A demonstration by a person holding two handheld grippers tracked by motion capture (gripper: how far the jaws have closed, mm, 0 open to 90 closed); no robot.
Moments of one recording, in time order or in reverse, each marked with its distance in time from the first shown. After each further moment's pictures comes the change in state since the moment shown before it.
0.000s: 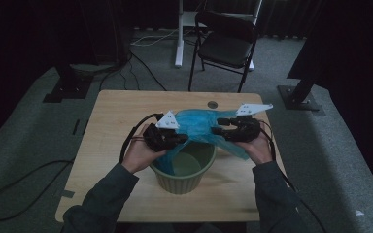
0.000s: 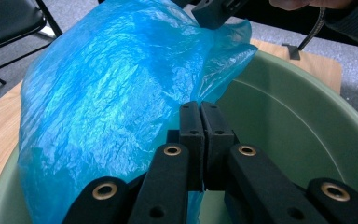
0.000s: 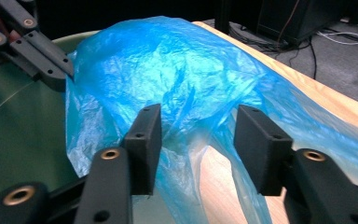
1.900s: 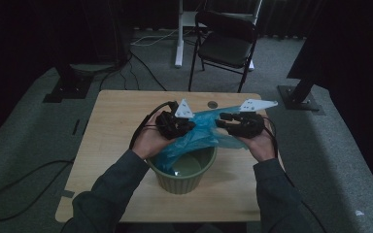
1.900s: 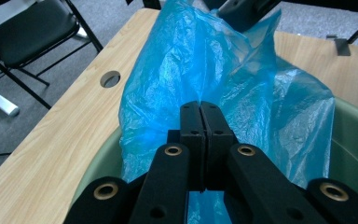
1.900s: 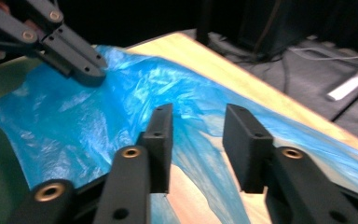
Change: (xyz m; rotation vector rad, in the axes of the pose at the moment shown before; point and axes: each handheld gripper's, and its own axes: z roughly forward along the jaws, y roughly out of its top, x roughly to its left) left arm 0.005 0.041 0.015 0.063 0.124 0.081; right arm 0.001 0.014 -0.011 -0.026 -0.086 -0.049
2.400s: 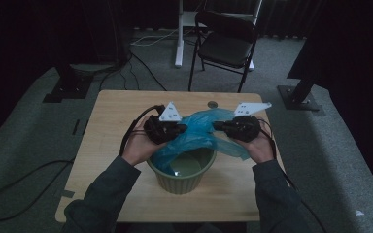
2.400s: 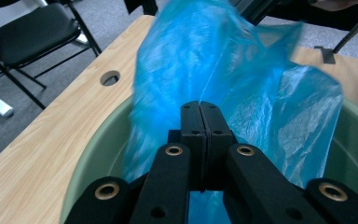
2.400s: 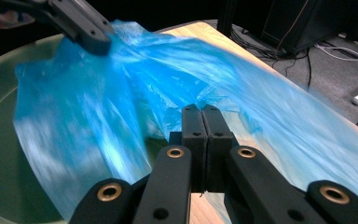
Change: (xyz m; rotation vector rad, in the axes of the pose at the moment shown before) left arm 0.002 -0.024 -0.024 -0.055 -0.001 -0.053; right arm 0.011 0.000 0.005 0.045 0.081 -0.061
